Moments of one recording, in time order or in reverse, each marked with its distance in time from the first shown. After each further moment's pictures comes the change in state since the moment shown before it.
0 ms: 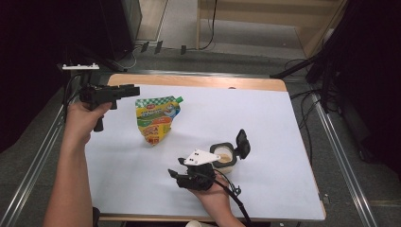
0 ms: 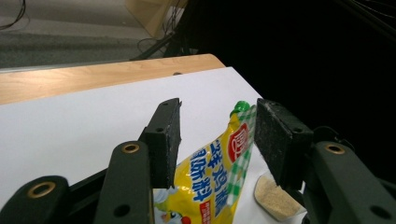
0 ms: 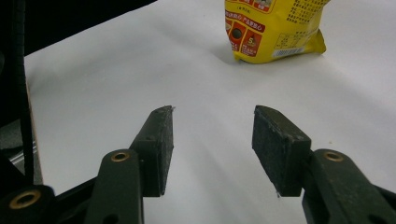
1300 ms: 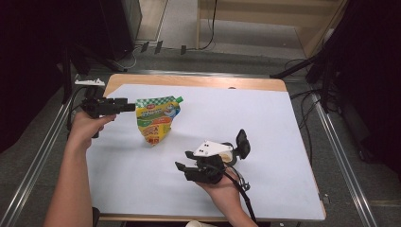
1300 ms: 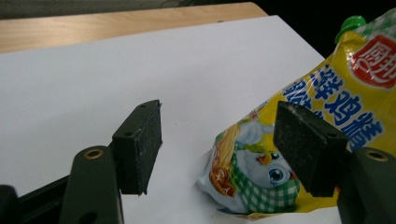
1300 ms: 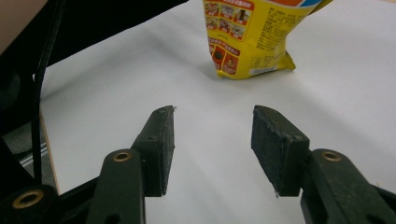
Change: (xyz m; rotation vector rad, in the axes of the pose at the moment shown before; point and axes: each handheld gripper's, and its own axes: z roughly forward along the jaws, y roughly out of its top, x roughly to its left) left arm 0.063 -0.043 0.019 0.152 0.083 0.048; right arm -0.014 0.024 -0.031 -0.004 -0.003 0.020
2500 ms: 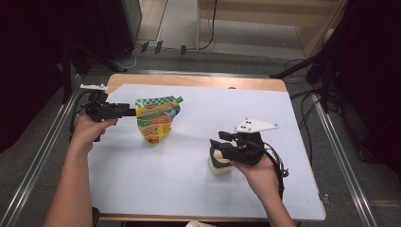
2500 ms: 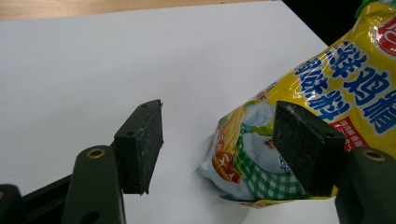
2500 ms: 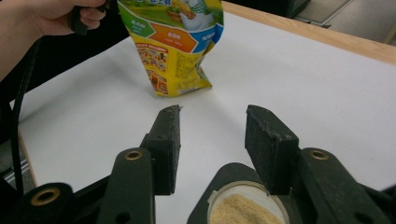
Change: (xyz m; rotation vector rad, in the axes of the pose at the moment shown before) left arm 0.004 -0.011 0.009 0.039 -0.012 -0.018; right arm -0.057 0.035 -0.085 -0.029 -0.101 0.046
